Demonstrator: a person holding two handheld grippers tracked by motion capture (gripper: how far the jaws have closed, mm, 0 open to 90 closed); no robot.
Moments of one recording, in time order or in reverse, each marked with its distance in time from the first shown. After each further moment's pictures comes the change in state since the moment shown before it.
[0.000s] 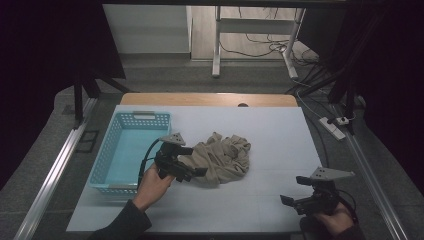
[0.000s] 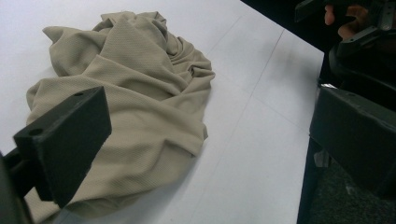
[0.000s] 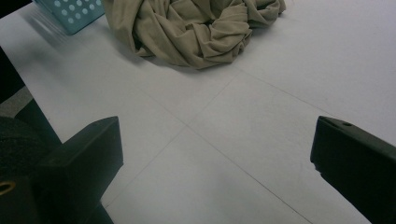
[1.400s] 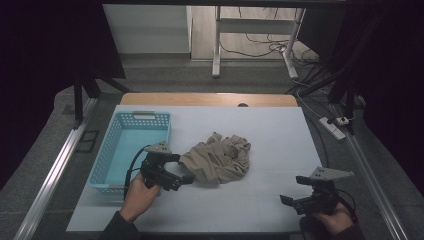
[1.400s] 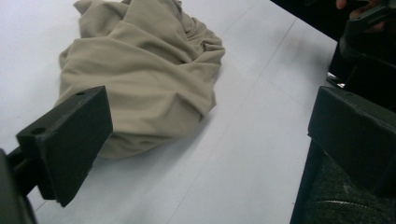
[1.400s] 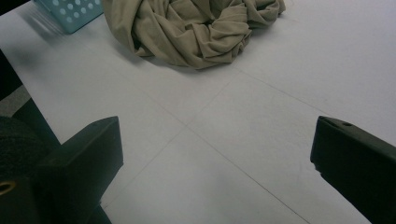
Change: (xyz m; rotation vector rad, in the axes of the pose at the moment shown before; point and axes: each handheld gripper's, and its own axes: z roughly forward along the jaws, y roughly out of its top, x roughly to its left) left arm -0.008 -0.030 -0.027 -0.001 0.077 -0.014; right arm 0.001 0.001 0.001 0.001 -0.006 -0.004
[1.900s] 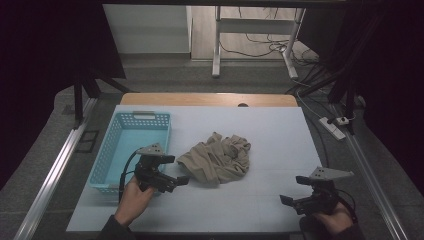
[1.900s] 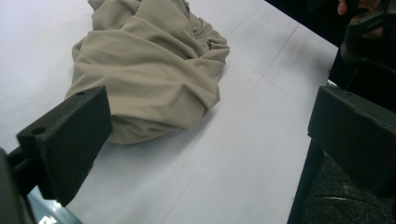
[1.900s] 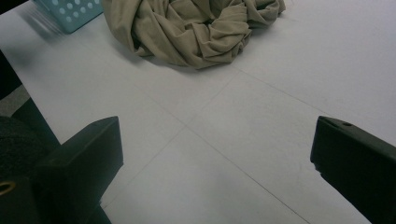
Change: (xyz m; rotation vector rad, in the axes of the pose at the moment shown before) left arm 0.002 -0.010 -0.010 -0.032 0.009 -0.031; right arm 0.000 0.000 0.000 0.001 -0.001 0.000
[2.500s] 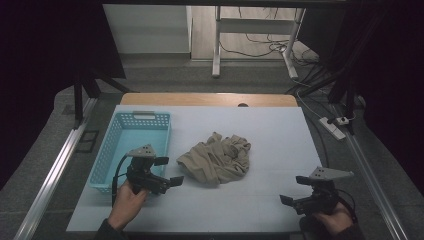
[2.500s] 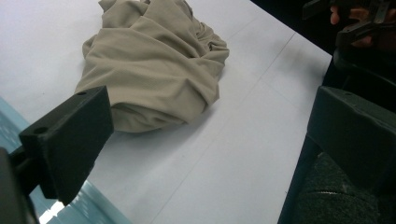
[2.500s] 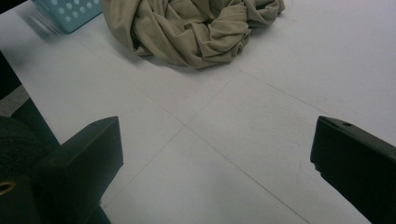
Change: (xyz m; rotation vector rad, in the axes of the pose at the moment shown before) left arm 0.002 -0.010 -0.017 -0.036 -0.004 -0.028; right arm 0.000 0.000 0.000 0.001 -0.002 0.000
